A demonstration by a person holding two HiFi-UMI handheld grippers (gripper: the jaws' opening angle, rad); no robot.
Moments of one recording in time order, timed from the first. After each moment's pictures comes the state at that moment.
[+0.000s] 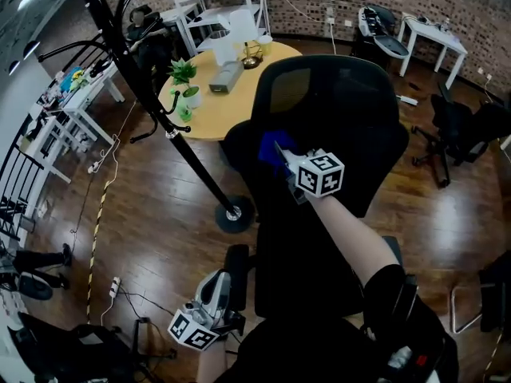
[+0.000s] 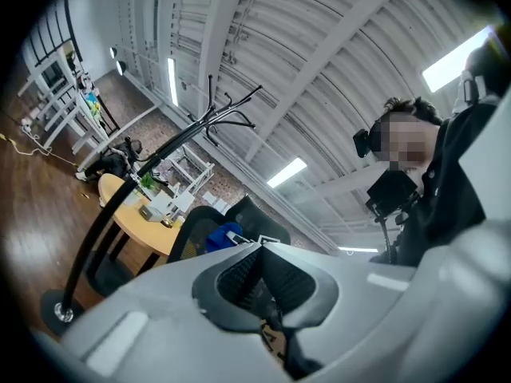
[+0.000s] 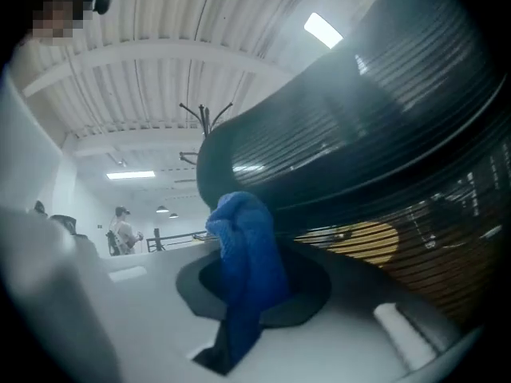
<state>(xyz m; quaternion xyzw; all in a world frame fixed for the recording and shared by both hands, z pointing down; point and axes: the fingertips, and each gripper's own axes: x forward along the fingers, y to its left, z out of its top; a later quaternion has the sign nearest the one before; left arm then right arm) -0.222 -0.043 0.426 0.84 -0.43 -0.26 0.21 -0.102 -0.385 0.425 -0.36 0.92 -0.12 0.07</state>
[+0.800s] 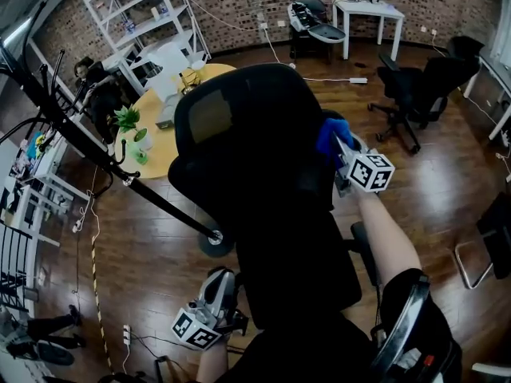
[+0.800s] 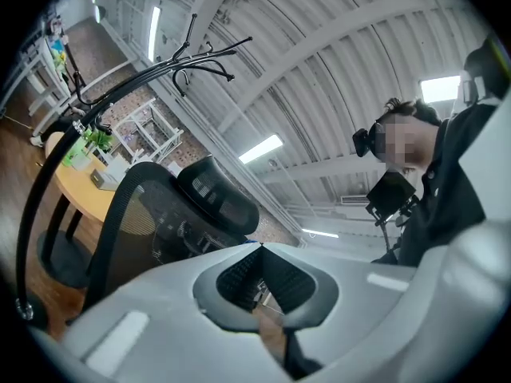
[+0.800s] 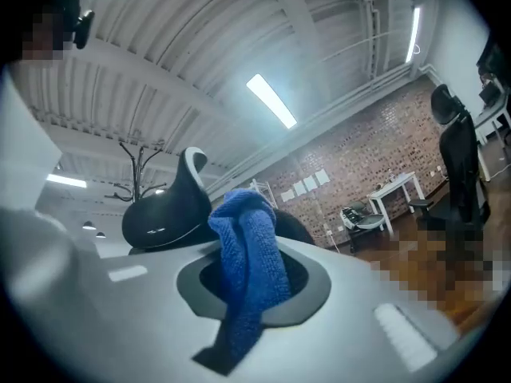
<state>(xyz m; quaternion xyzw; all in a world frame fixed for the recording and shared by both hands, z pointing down) -0.112 -0.084 0.417 0.90 -0.30 -0.21 0.23 0.250 -0.363 0.430 -0.57 0.80 -0.11 0.16</state>
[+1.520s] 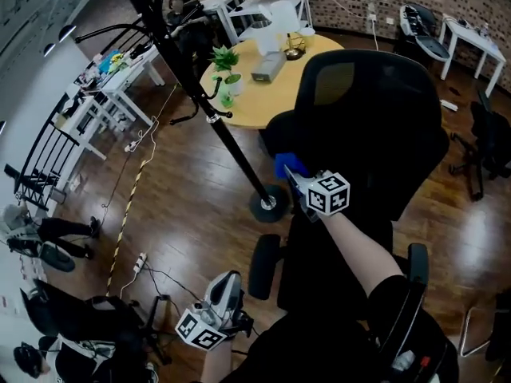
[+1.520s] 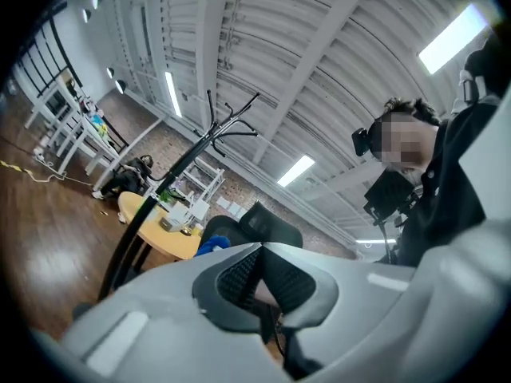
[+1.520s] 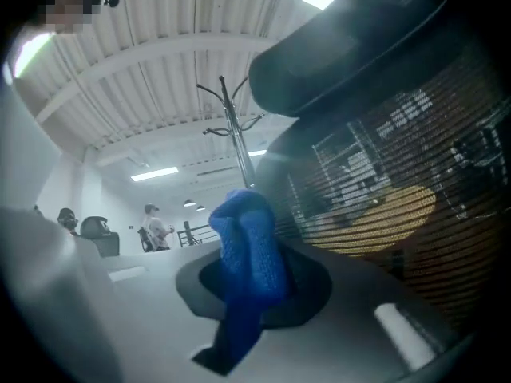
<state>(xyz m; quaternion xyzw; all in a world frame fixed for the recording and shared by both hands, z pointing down) -0.242 0.000 0.418 0.82 -0.48 -0.23 0.19 -0.180 -0.324 0.499 -0.27 0.95 -0.16 0.04</state>
